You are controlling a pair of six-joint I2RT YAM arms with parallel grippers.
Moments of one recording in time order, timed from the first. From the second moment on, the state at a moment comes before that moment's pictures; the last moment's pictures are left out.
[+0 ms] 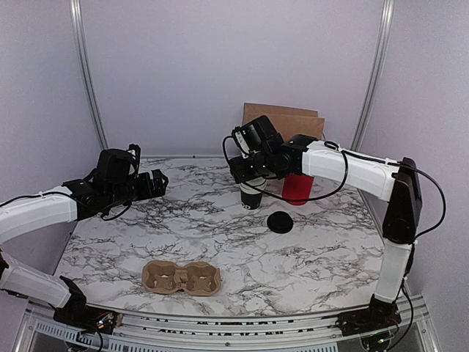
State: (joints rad) left arm -0.59 1.24 0.85 -0.15 -0.24 -0.51; right arm 0.83 1.90 1.72 -0.53 0.28 0.23
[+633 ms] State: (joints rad) left arm -0.59 1.24 0.85 -0.15 -0.22 -0.51; right arm 0.77 2.08 1.94 -0.70 0.25 0.23
